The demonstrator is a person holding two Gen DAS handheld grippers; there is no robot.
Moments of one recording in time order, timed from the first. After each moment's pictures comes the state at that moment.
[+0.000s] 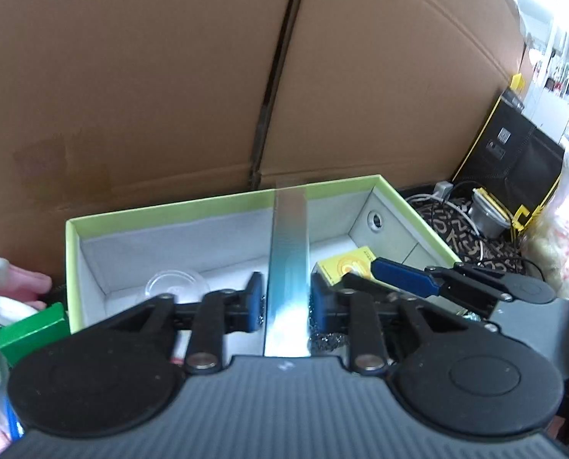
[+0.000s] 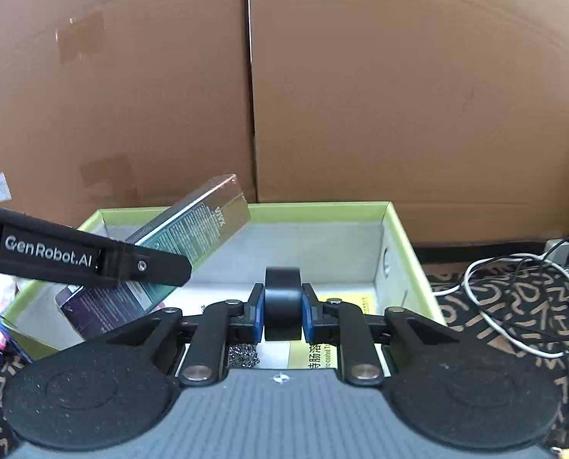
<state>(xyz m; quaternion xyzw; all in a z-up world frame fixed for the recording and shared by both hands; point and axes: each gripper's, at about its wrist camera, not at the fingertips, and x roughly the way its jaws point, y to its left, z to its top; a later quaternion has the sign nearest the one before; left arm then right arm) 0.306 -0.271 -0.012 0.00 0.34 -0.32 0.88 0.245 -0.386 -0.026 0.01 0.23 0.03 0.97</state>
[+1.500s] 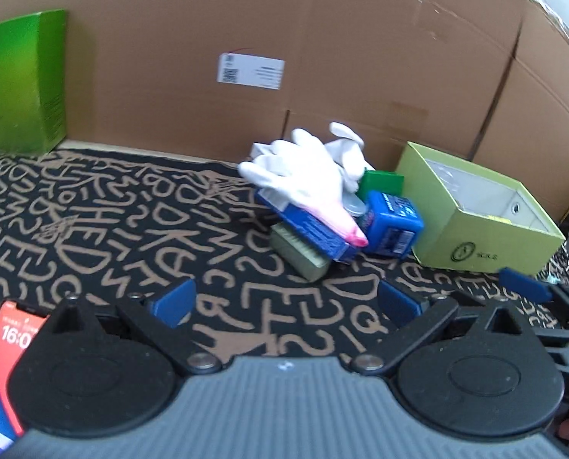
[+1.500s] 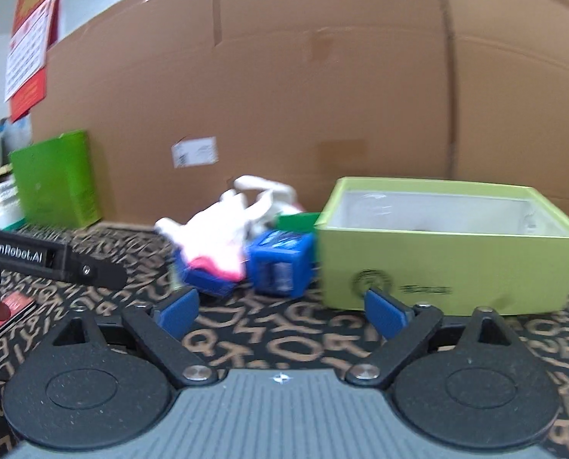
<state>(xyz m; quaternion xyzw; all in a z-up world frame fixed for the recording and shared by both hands) 0.121 0.018 -0.030 -0.09 0.32 -0.08 0.94 0.095 -0.221 -0.052 0.00 0.18 0.17 0.97</state>
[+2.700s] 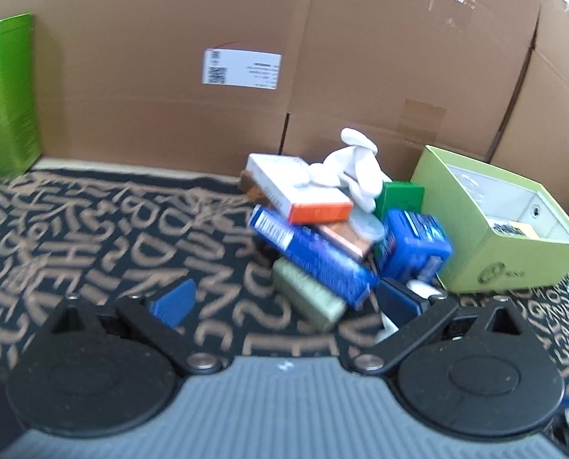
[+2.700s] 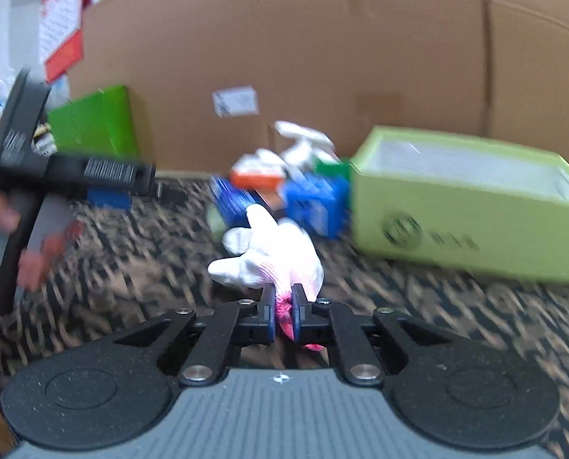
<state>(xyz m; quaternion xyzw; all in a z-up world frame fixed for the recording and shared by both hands) 0.195 0.001 -0.038 -0.06 0.33 -0.09 0.94 0.055 -0.244 -0.065 -0.02 0.26 0.21 0.94</state>
